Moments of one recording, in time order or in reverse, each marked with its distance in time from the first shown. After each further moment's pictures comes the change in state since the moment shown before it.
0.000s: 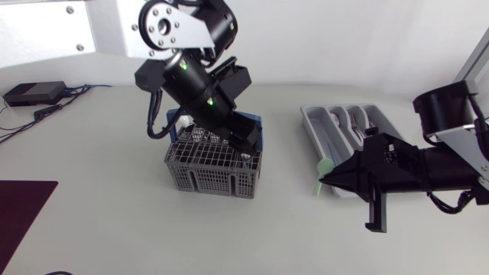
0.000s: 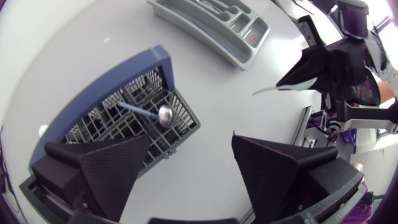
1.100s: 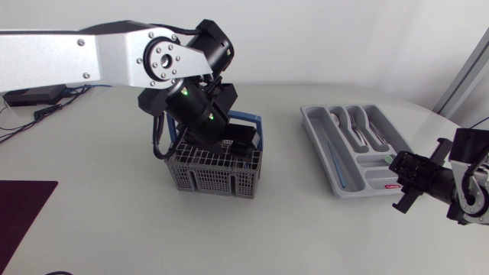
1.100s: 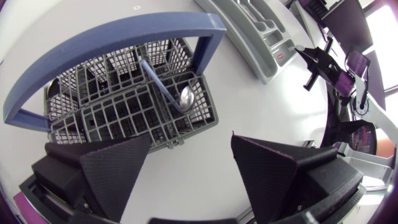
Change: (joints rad) left arm 0.007 -0.019 -0.126 0.106 -0.049 -0.302; right arm -0.426 0.248 -0.254 0.765 0.563 -0.199
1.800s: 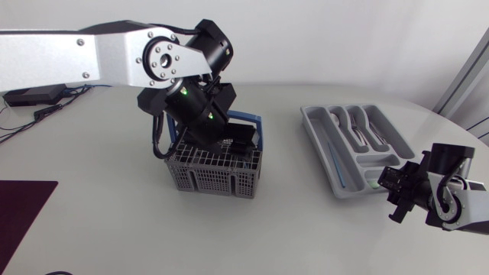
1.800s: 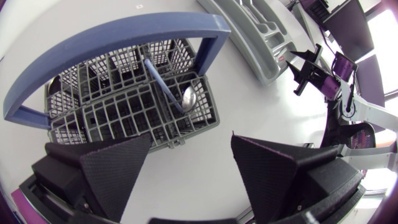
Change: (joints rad) left arm 0.004 0.000 0.000 0.000 0.000 -0.018; right arm 0.024 0.214 -0.048 0.212 0.137 -0.103
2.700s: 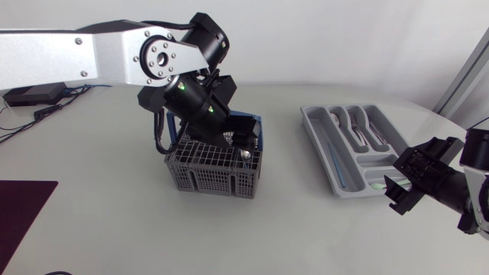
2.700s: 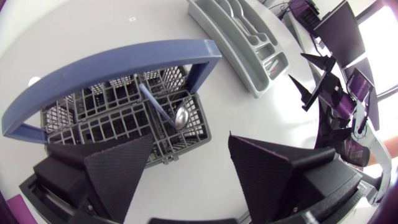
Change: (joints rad) left arm 0.018 0.000 0.000 0.079 0.054 0.005; right arm 0.050 -0.472 0.001 -0.355 -0.164 0.255
